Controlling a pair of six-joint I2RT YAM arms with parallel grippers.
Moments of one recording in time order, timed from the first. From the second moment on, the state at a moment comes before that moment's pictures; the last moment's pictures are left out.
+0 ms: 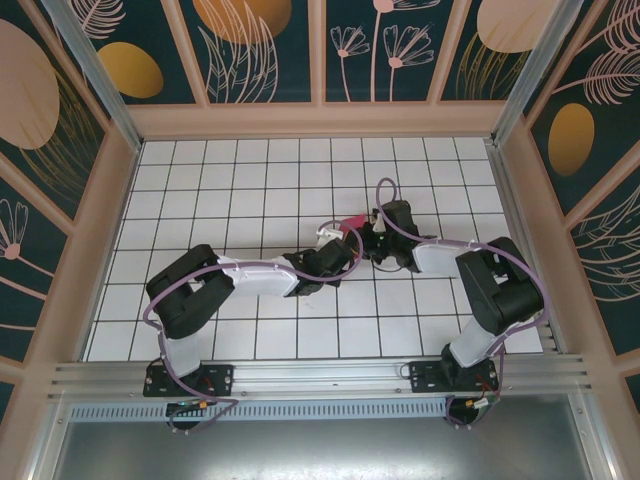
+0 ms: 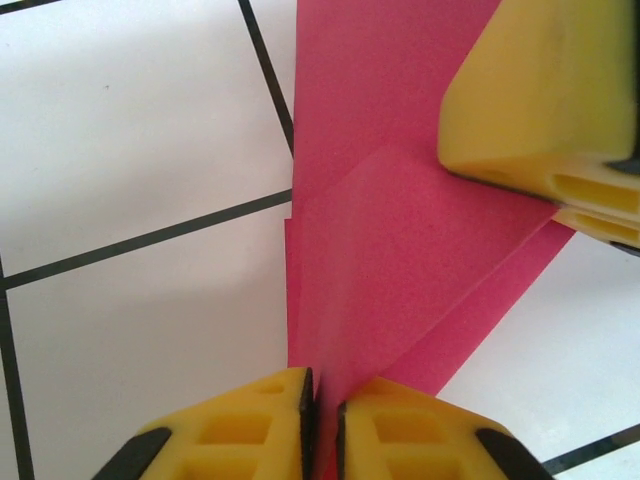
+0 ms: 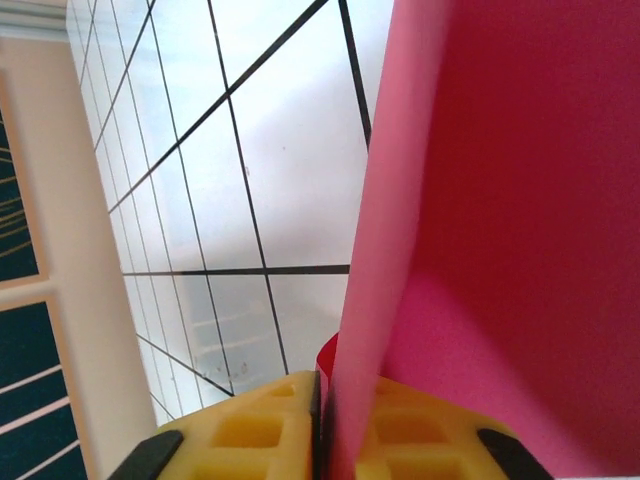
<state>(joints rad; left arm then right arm) -1.00 1.86 1.02 -0.13 -0.38 -0.59 0.45 1.64 0.72 0.19 -0.51 1.01</state>
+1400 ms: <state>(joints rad) -1.00 1.67 0.76 0.04 -0.17 -0.47 0.41 1.48 0.66 -0.09 -0.58 0.73</state>
